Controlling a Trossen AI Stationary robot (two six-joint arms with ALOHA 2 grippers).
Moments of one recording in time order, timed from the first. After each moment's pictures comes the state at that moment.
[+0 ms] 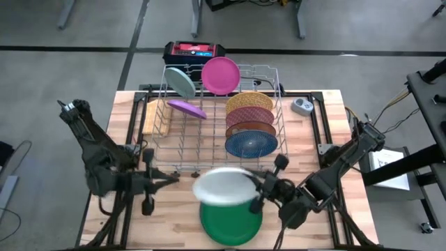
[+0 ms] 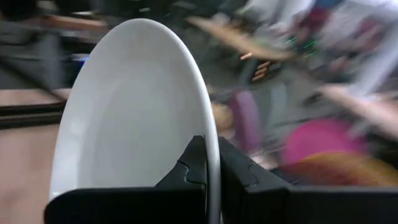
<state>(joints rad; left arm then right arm) -0.90 1.05 1.01 -0.13 -0.94 0.20 0.70 1.64 1.53 -0.46 1.22 0.29</state>
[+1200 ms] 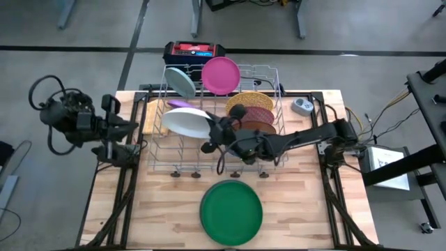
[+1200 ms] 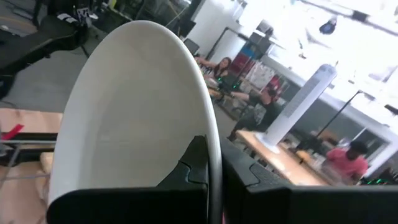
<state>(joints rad) -0.90 0.54 1.01 -0.12 -0.94 0.38 0.19 1.86 1.61 0.31 0.96 -0.62</state>
